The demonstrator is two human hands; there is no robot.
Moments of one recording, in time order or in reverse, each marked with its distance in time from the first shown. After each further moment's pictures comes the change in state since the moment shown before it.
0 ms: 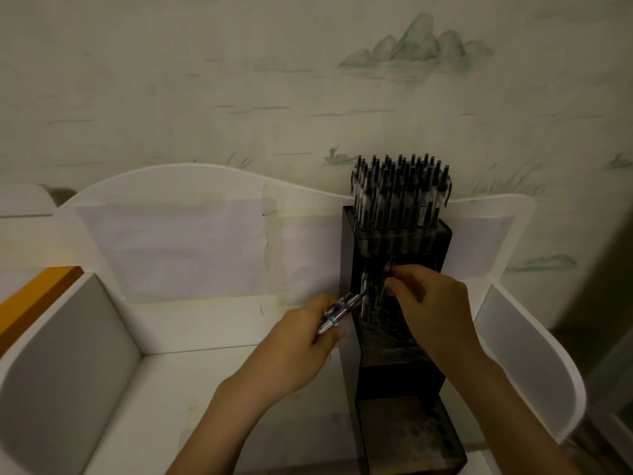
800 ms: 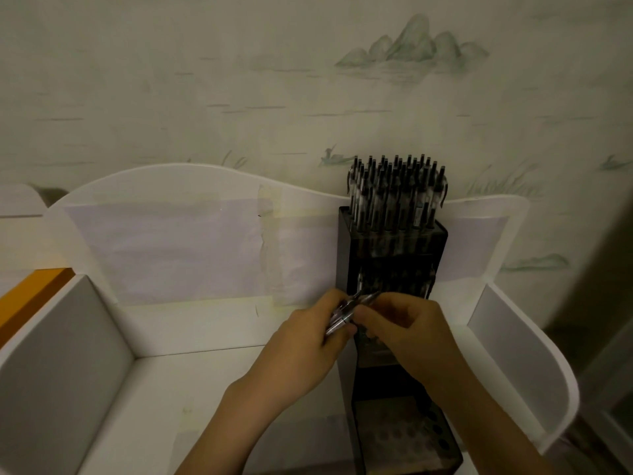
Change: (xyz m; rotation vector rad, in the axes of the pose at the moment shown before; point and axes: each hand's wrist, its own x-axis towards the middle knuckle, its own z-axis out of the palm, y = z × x) left_hand 0.005 0.006 0.010 0.022 0.053 0.124; right_hand -0.028 -0.033 0.001 0.381 -0.244 0.295
